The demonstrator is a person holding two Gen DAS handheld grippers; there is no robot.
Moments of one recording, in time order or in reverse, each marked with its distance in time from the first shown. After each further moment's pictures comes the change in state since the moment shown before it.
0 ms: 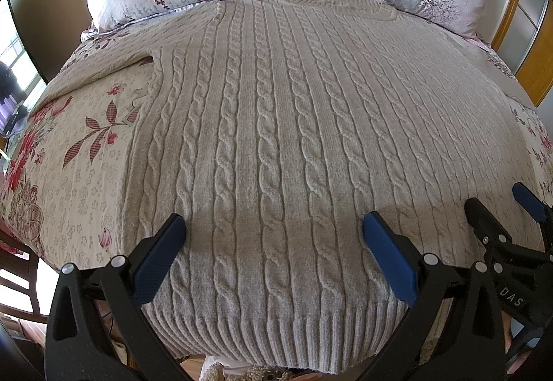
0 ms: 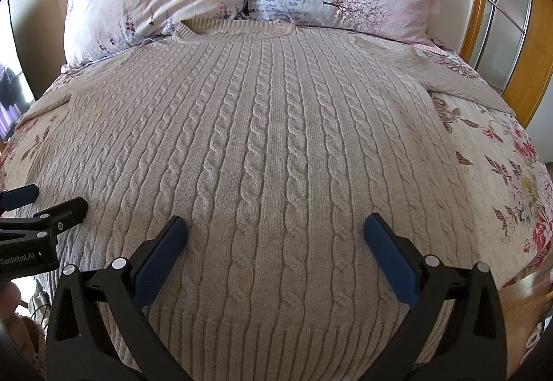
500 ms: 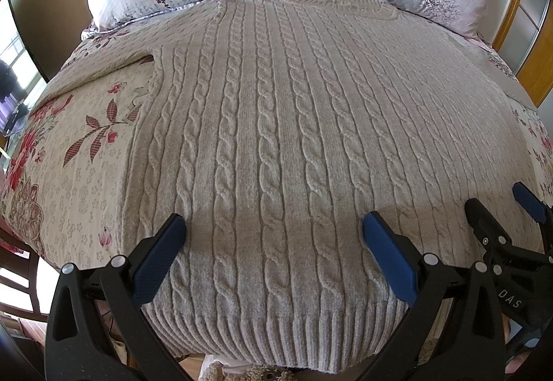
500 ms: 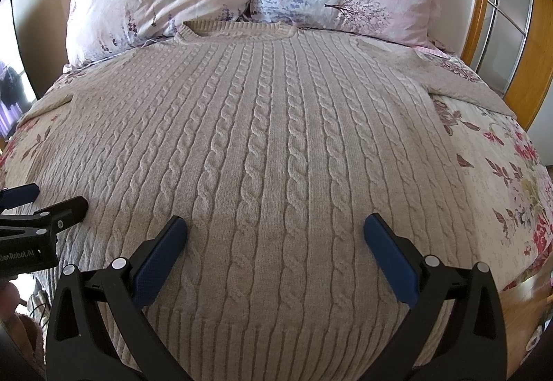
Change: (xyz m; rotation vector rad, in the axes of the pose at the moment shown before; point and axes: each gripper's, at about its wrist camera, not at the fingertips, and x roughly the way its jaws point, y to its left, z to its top) left arm -0.001 0.003 0.003 -0.002 0.005 0.001; right arm -0.002 -0.001 0.001 -0.014 -0.016 0.011
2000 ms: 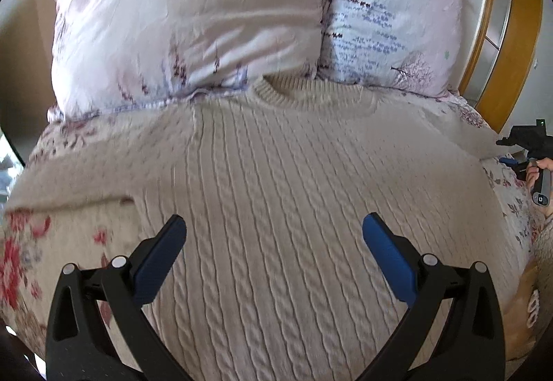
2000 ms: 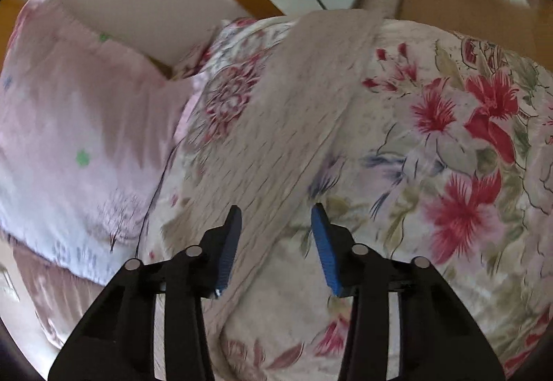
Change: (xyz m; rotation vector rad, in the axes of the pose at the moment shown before) left arm -0.008 0.022 0.101 0.100 -0.246 -0.150; right arm 0.090 -0.357 0.103 1.132 -0.001 0.040
